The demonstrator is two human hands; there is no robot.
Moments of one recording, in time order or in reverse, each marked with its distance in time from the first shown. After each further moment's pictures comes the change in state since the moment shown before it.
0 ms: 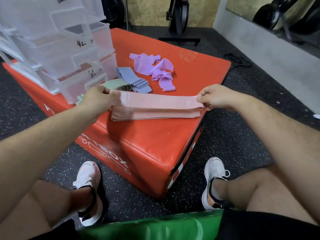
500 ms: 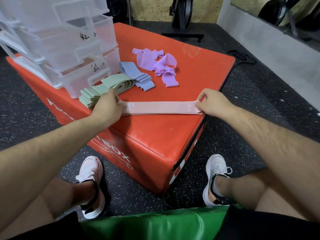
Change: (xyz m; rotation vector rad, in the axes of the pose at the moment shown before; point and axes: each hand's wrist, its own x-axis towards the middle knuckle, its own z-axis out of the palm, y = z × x) left_hand -0.020 -0.024 0.015 0.415 -0.041 0.203; right_hand 0.003 0.015 0.043 -0.270 0.242 -0.002
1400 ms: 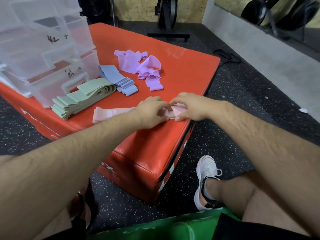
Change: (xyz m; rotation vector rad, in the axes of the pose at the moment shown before) left_hand 0.015 0.123 0.082 0.110 -0.421 0.571; right_hand 0.021 -0.001 -0.010 -0.320 -0.331 -0.363
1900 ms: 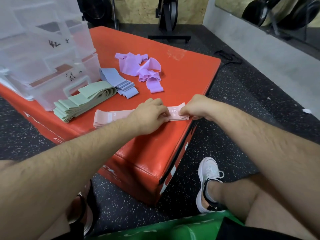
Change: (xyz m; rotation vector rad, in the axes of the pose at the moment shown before) left_hand -0.009 0.000 0.003 0.076 0.109 0.081; right_hand -0.002 -0.010 -0.001 0.624 0.092 0.543
